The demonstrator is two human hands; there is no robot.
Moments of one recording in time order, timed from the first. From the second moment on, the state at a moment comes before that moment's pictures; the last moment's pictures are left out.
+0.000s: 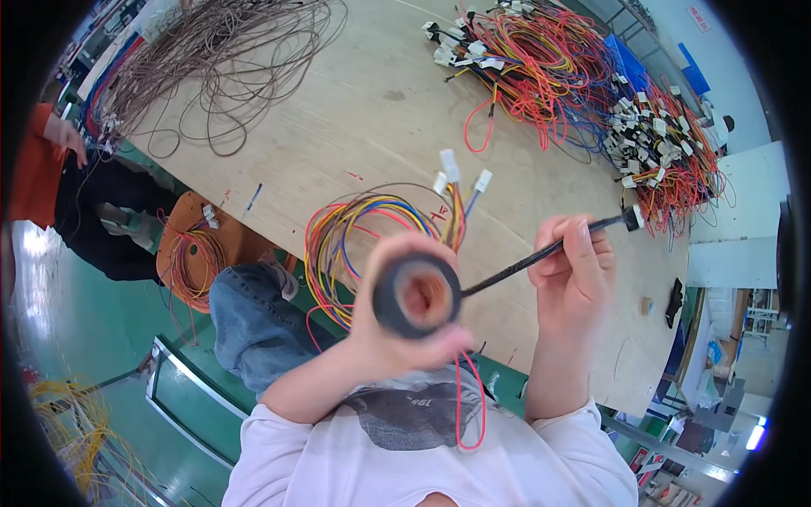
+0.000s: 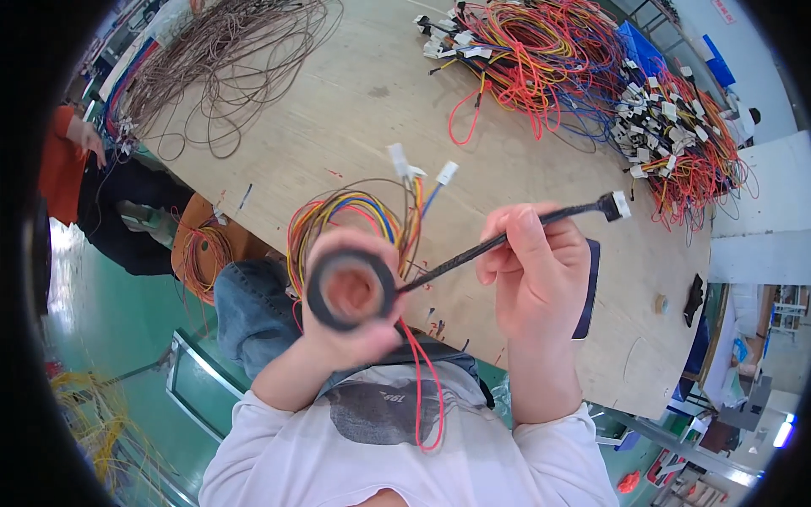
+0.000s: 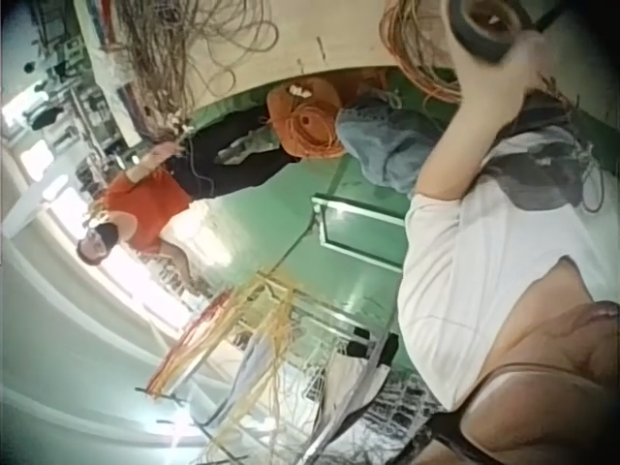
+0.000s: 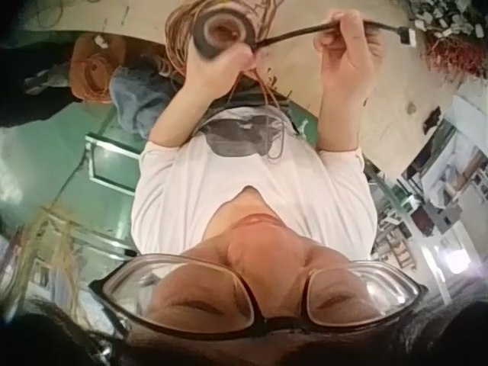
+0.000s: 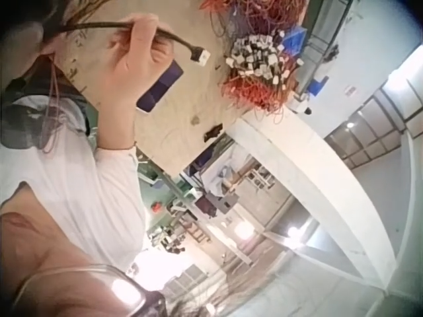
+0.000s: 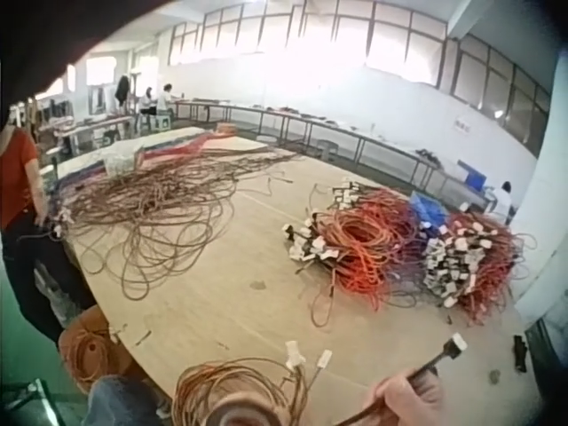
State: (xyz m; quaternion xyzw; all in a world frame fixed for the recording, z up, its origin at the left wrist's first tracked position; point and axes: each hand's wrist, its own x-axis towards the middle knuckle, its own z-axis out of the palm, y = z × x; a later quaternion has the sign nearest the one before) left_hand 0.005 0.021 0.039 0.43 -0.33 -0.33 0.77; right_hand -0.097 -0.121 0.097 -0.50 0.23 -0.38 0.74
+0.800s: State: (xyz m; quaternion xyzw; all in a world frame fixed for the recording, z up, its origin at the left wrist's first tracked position) left_hand 0.019 0.018 0.021 0.48 -0.58 -0.12 0.65; right_hand -0.096 -0.139 0.086 -0.53 0.25 -0.39 0.71
